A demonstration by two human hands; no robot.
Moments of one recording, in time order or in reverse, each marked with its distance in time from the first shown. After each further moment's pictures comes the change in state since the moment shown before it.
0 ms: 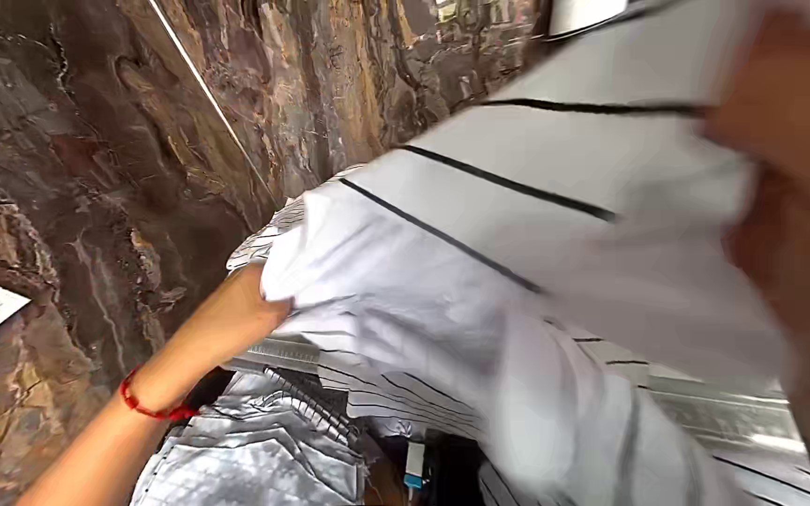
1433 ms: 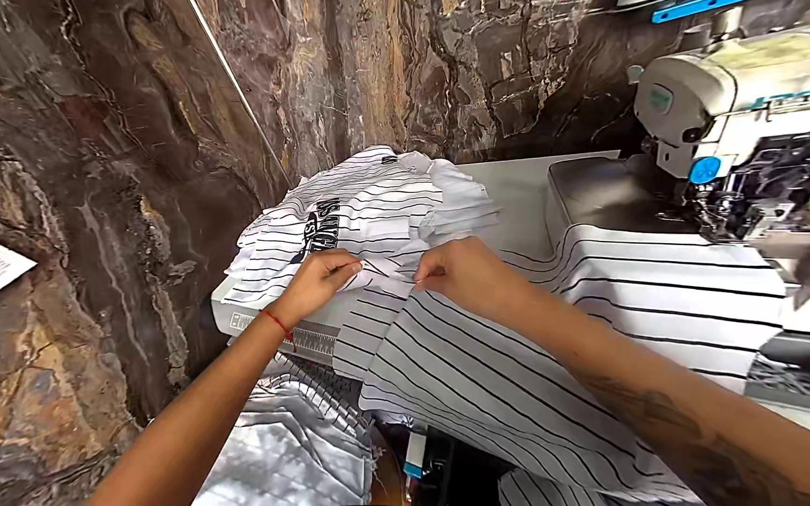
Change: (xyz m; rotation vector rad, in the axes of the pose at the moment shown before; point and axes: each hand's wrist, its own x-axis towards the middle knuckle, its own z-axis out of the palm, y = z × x) left_hand 0.078 -0.120 0.106 -0.190 -0.023 0.448; right_hand -0.064 0.141 0.108 -0.354 -0.918 0.441
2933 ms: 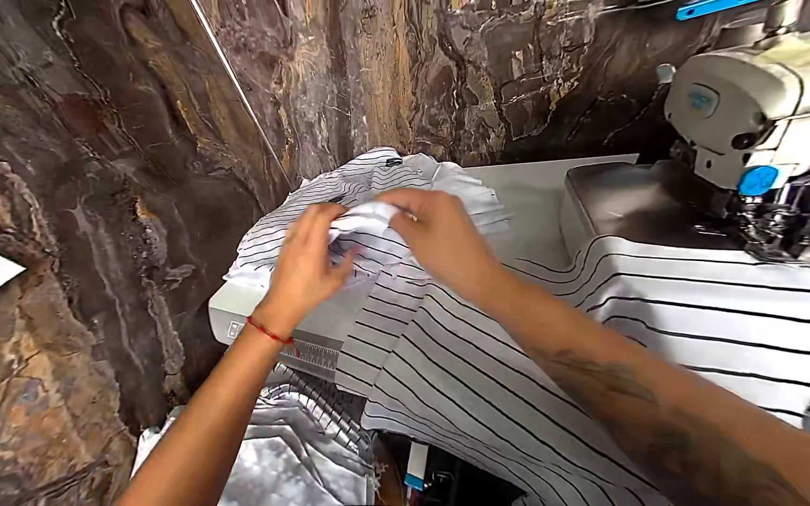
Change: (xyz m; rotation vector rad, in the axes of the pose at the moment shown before) left_hand 0.021 0.027 -0.022 0.326 0.375 0.133; right_hand 0.055 -0.033 0.001 0.291 0.464 -0.195
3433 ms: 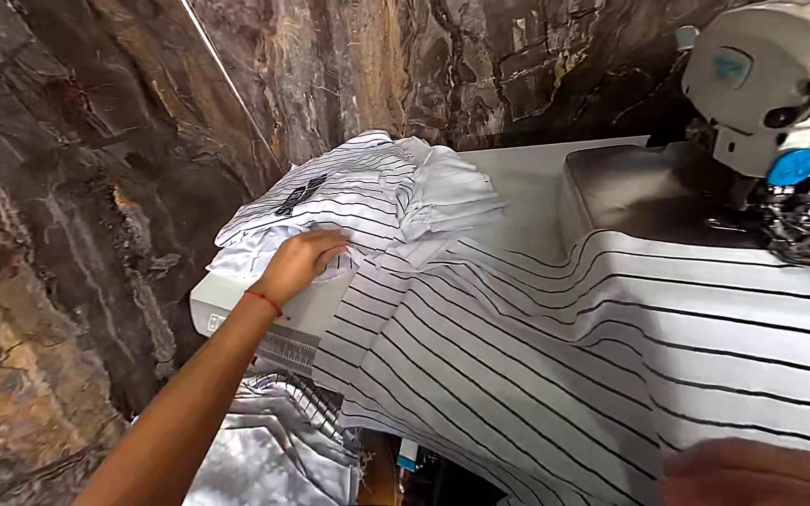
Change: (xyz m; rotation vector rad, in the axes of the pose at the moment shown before) left_hand -0.019 -0.071 0.053 0.034 -0.372 0.078; right_hand -0.200 -0.028 -0.130 0.132 0.001 -0.018
